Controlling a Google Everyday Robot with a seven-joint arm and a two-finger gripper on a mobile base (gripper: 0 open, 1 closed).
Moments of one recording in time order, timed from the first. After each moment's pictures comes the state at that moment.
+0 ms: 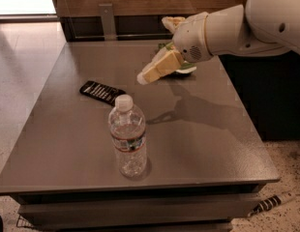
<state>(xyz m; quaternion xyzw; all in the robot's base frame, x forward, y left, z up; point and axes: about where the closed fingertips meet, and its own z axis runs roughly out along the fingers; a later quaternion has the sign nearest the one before) 0.592 -0.014 0.963 -0.54 0.64 0.21 0.50</state>
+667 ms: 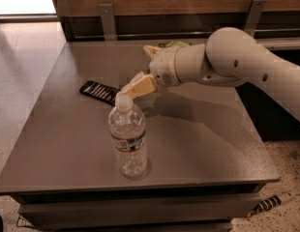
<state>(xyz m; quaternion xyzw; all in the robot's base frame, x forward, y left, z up) 0.608 0.041 0.890 -0.51 0.65 0.26 0.50</state>
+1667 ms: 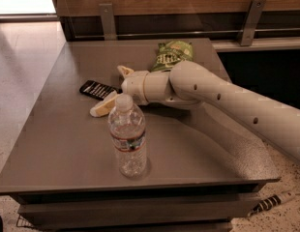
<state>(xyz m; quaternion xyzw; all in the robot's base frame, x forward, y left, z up) 0.620 0.126 0.821 -0.49 0.63 0.33 0.51</state>
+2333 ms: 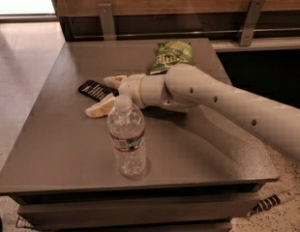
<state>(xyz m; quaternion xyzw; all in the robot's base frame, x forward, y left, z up) 0.612 0.132 0.811 -0.49 0.64 0.32 0.50</state>
